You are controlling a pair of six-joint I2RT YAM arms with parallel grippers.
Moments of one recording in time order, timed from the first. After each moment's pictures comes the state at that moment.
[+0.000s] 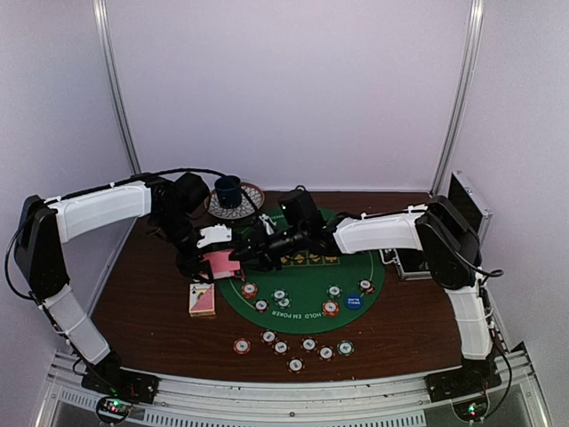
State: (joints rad) left arm -0.54 1.67 1.34 -1.03 0.27 0.84; right arm 0.86 2.20 1.62 0.13 -0.78 1.18
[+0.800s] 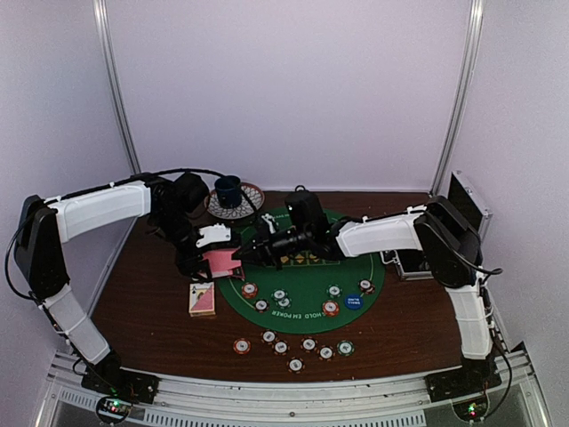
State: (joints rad) left arm -0.54 1.67 1.34 -1.02 0.24 0.84; right arm 0.85 2.20 1.55 0.31 -0.82 1.33
